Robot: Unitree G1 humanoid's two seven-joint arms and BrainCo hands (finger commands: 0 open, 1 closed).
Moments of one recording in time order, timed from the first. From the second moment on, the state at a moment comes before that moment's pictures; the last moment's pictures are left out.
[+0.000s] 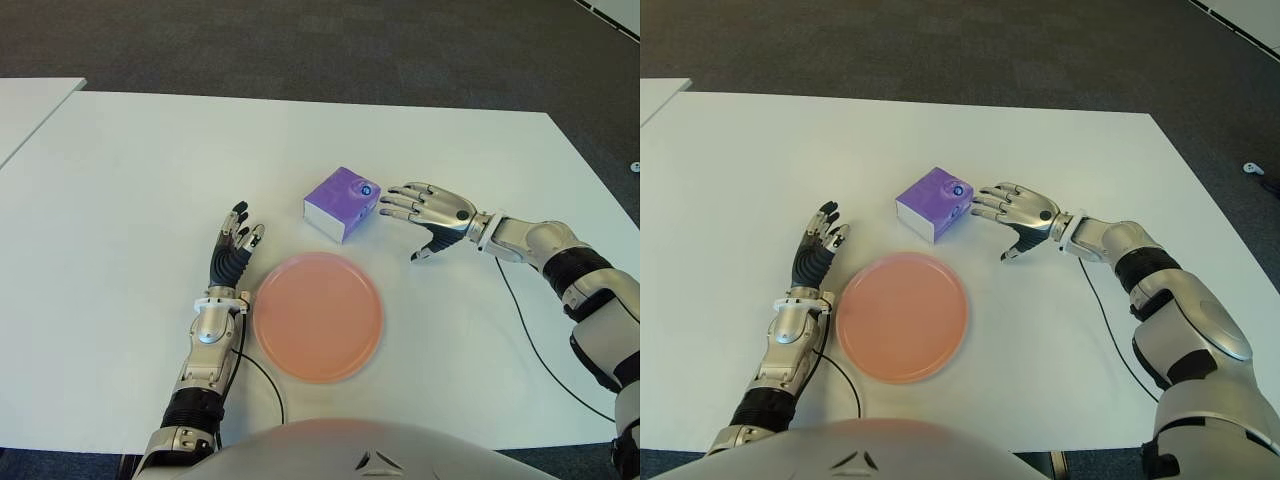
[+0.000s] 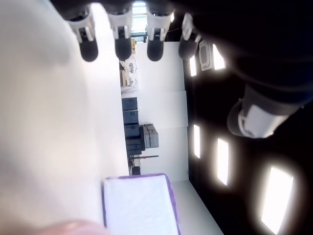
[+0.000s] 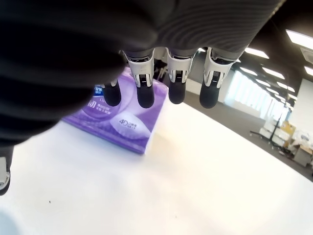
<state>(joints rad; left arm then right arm) 0.03 0.02 0.04 0.37 0.04 -0.48 0.05 -0.83 -0.80 0.89 0.87 -1.22 -0.66 -0.71</state>
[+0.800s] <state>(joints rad) 0.04 0.03 0.05 0.37 0.05 -0.48 0.05 -0.91 -0.74 0.77 0.85 -1.20 -0.51 -0.73</state>
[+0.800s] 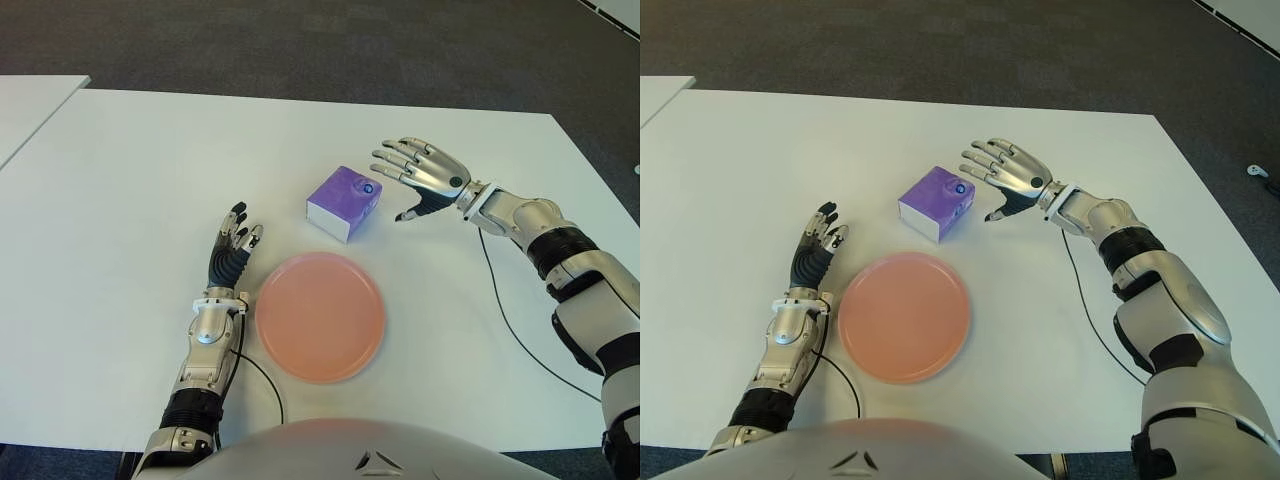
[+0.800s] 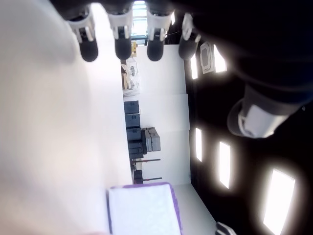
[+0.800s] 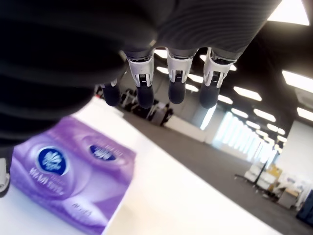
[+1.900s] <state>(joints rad) 0.06 0.02 0.04 0.34 0.06 -0.47 0.07 -0.93 -0.57 0.75 0.96 -1.15 -0.54 -0.73</state>
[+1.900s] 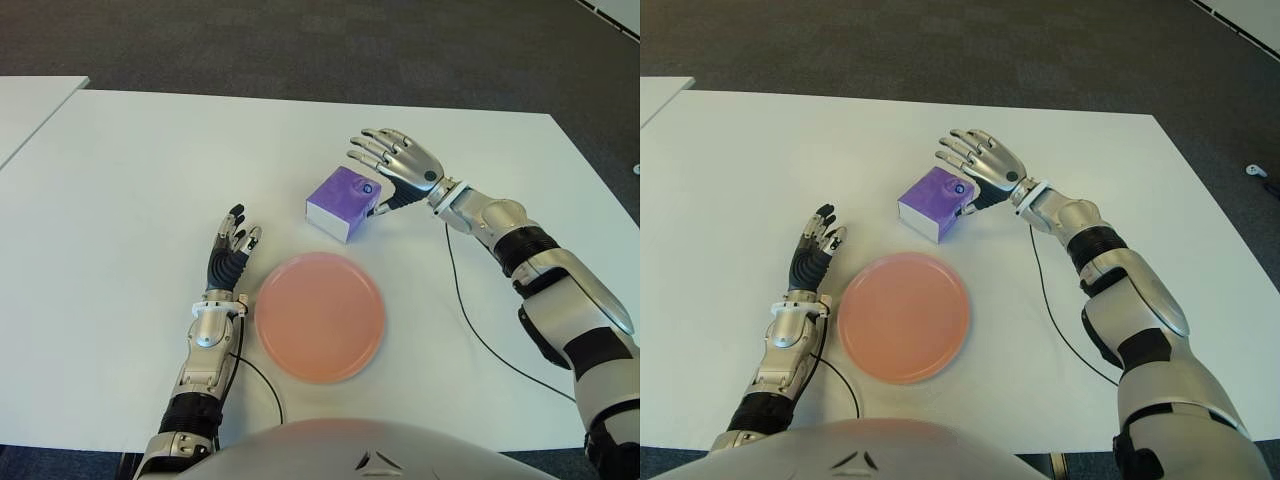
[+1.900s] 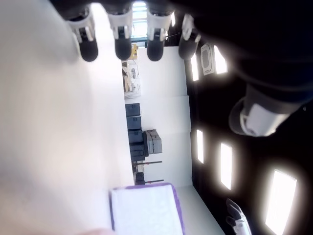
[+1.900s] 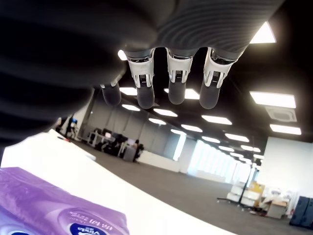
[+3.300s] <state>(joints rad) 0.09 -0.01 0.02 0.31 0.08 -0.46 0.13 -1.03 -0.44 1.00 1.23 -1.23 -0.56 -0.81</state>
